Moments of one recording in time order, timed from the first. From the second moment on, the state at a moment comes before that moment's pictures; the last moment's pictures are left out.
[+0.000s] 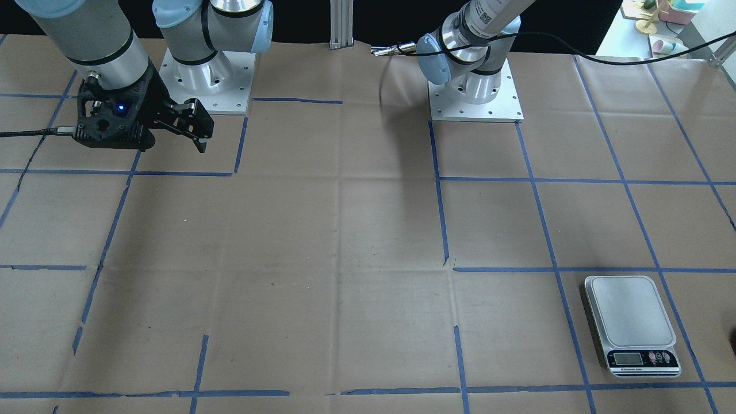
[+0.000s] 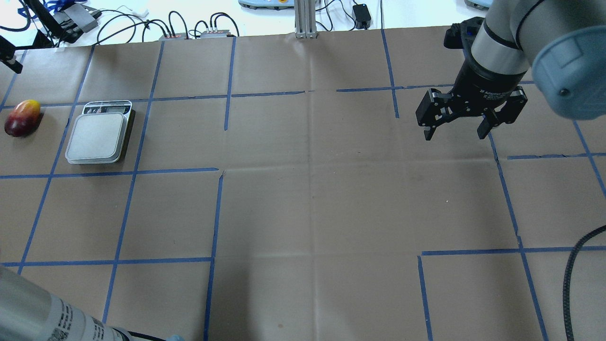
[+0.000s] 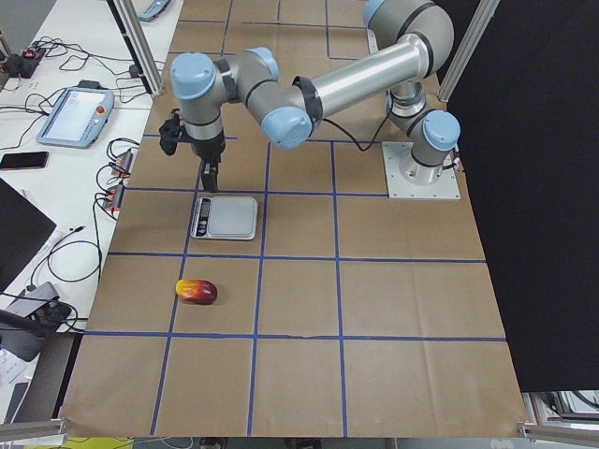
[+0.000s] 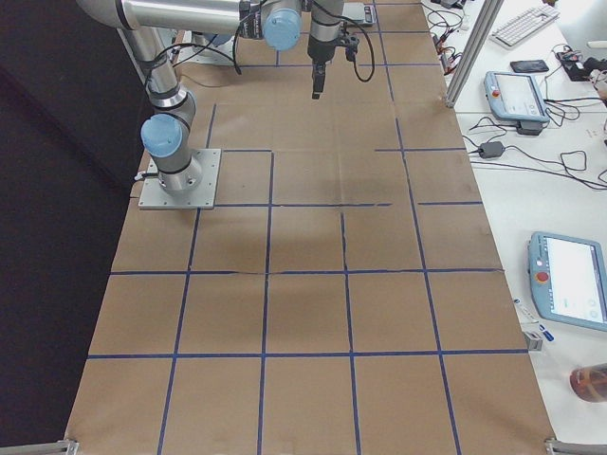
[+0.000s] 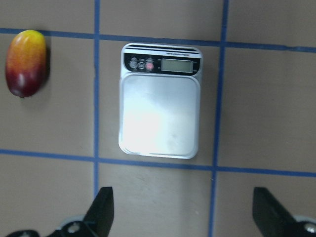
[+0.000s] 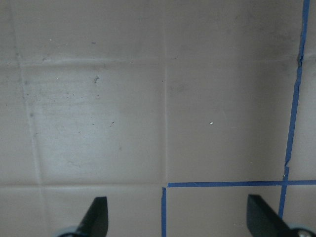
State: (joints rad) left arm -0.96 -2.10 -1.03 -1.53 1.55 0.60; right arm 1.53 -1.60 1.68 -1.57 -1.56 -0.02
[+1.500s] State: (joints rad) left arm -0.84 -2.61 -0.65 -1.49 1.55 0.79; right arm 1.53 -1.60 1.68 -1.57 -1.56 -0.02
